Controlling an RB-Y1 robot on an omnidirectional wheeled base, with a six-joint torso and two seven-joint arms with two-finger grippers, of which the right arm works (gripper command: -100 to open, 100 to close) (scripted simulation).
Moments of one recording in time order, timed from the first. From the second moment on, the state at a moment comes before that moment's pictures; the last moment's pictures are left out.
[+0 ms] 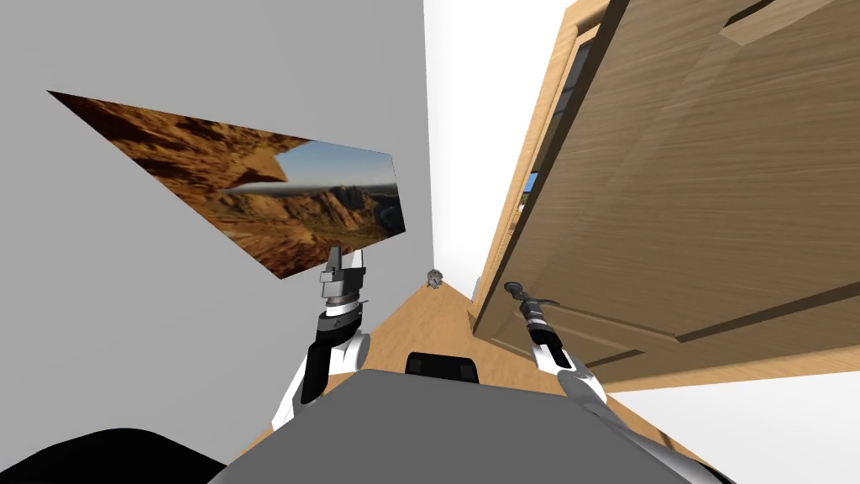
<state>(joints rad) -0.15 -0.32 -0.32 -0.62 0.10 -0.73 -0.23</state>
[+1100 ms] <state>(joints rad) -0.12 -0.37 -0.23 -0.63 0.16 -0.79 -0.35</state>
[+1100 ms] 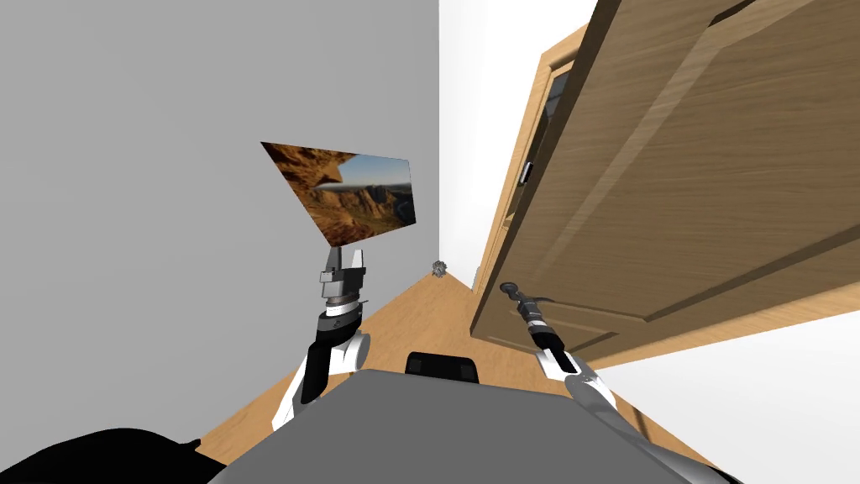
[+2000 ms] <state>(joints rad) -0.06 -0.42 -0.16 -0.65 0.22 -0.87 -0.45</state>
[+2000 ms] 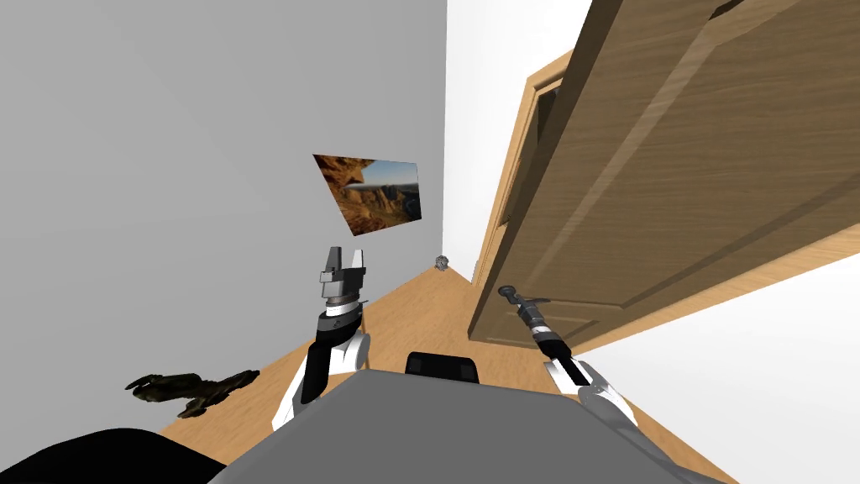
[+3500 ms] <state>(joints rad) 0.16 -0.52 -0.07 -0.73 0.32 -1.16 -0.59</state>
